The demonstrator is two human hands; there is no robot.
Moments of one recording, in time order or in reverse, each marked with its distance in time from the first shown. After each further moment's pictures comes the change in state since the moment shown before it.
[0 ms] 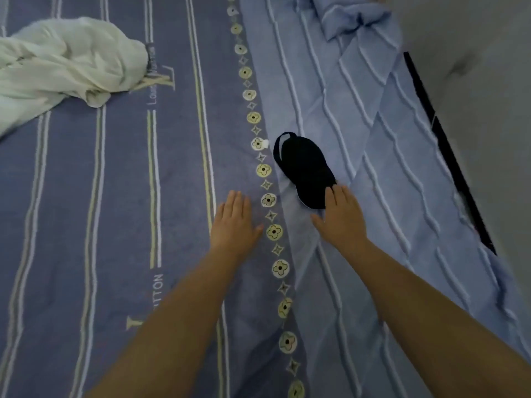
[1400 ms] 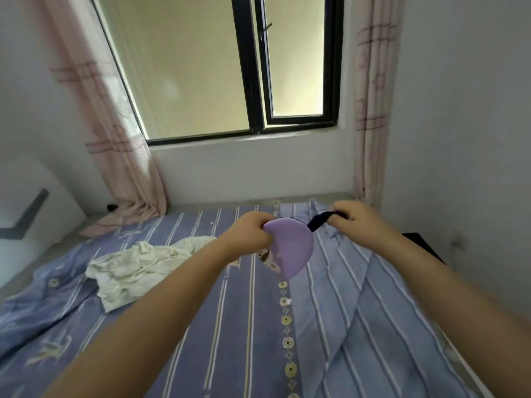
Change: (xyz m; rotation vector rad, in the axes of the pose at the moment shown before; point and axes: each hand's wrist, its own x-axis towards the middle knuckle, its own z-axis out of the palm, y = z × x) left_hand -0.223 0.155 -0.386 -0.564 0.344 0.228; right_hand -0.170 -0.013 -0.405 0.562 0.407 -0.596
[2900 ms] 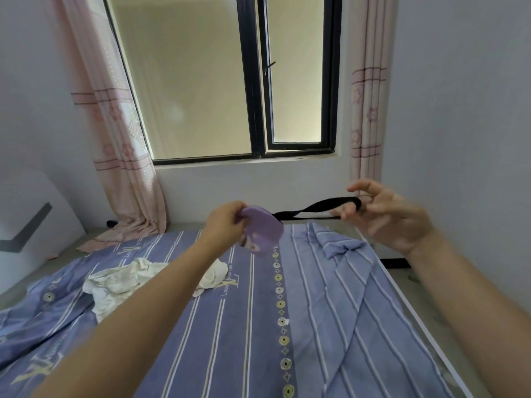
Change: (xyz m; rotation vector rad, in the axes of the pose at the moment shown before) left_hand -0.015 -0.006 -0.040 0.225 0.503 0.117; right_hand -0.034 -0.040 -0.058 1.199 -0.306 -0.255
